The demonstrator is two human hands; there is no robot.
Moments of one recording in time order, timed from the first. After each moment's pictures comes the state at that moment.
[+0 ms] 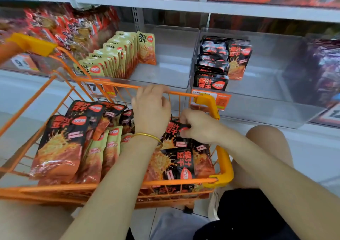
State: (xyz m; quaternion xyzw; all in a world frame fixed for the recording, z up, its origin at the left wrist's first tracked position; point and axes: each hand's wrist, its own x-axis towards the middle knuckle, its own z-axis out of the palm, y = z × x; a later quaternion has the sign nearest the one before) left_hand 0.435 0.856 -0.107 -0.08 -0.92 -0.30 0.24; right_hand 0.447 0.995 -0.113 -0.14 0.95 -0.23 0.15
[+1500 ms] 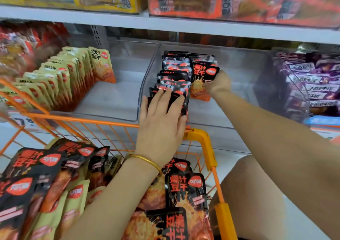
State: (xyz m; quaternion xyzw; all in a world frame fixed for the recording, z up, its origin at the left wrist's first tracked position) left_hand 0.391 0.973 -0.112 -0.23 -0.93 -0.18 0.20; right_hand 0.253 1.177 -0.118 0.27 0.89 -0.34 -0.15
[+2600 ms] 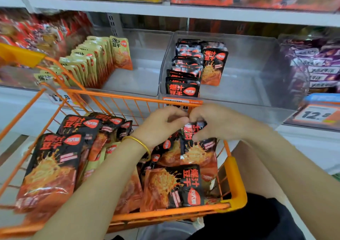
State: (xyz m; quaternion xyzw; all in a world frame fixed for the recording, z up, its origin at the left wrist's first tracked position) left_hand 0.435 0.919 -0.100 -0.21 -0.85 -0.47 -0.13; right_hand 0.446 1.090 -0.078 -0.20 0.95 -0.21 0.13
